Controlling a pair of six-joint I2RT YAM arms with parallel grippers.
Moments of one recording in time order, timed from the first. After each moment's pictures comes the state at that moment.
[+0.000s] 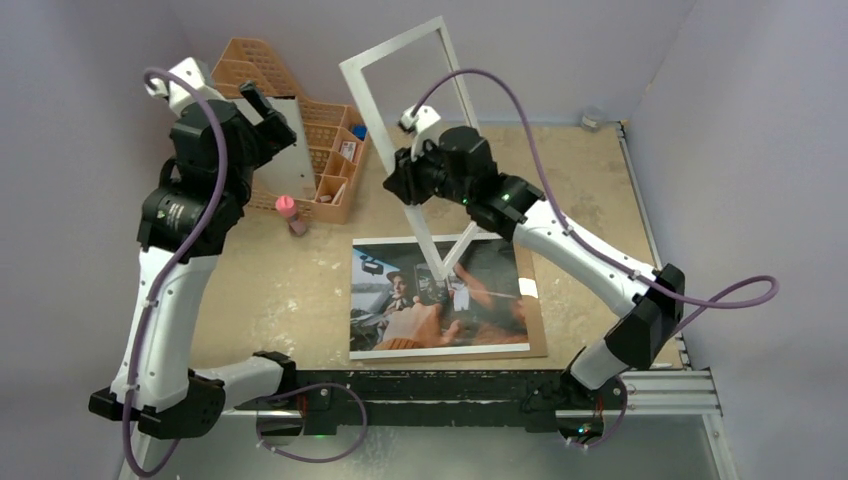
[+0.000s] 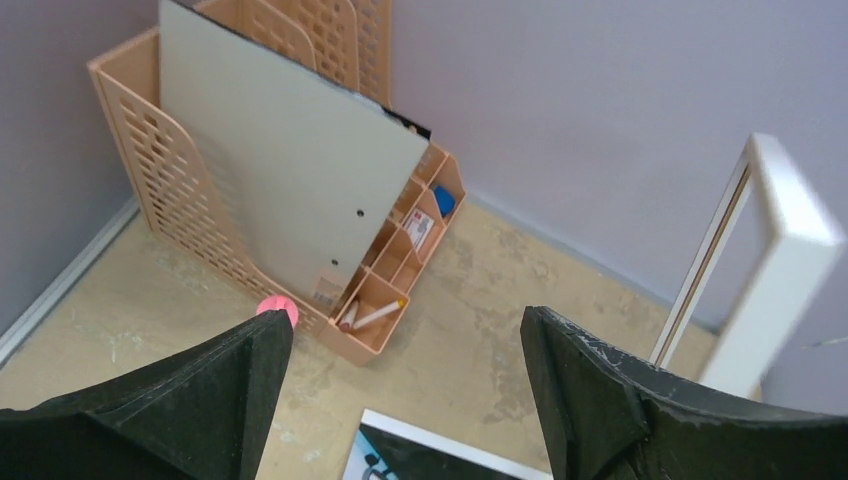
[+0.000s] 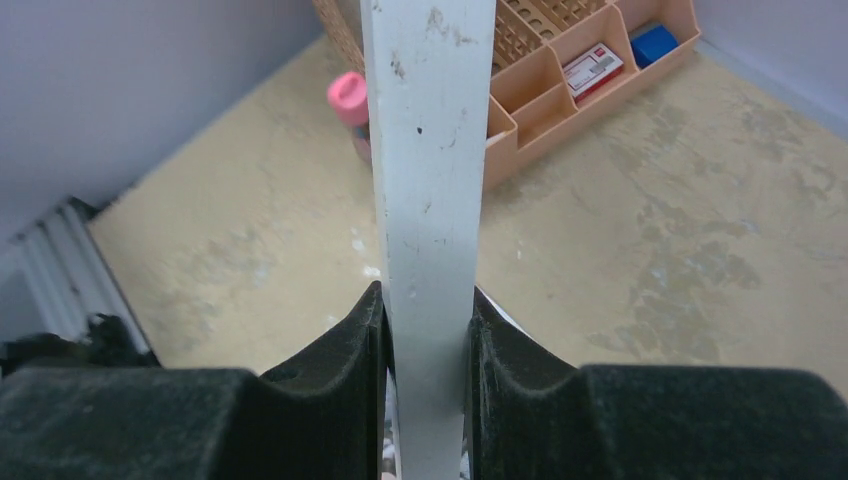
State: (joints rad) left arm -0.31 1.19 1.82 -0.87 -0.54 -0.55; right arm 0.85 1.57 1.55 -0.31 -0.04 0.10
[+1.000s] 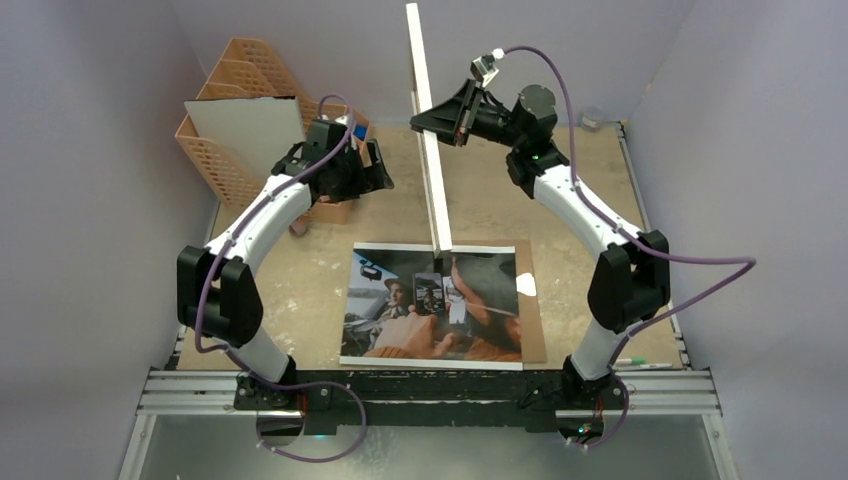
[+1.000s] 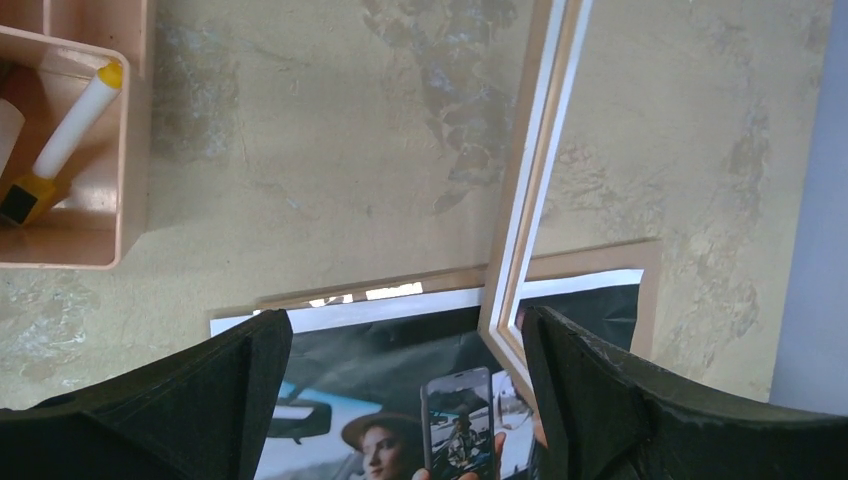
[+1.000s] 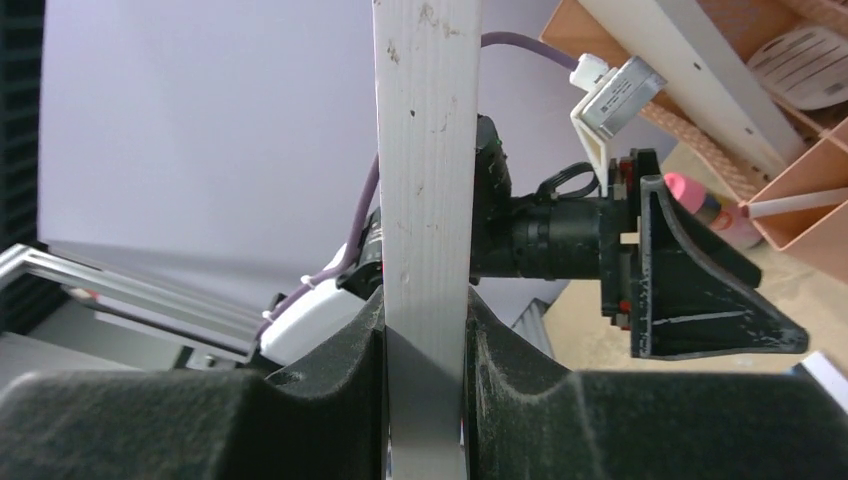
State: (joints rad) left arm -0.31 1.63 1.41 -0.54 0.16 -0.54; right arm 0.39 1.72 1.53 0.42 -0.87 1.28
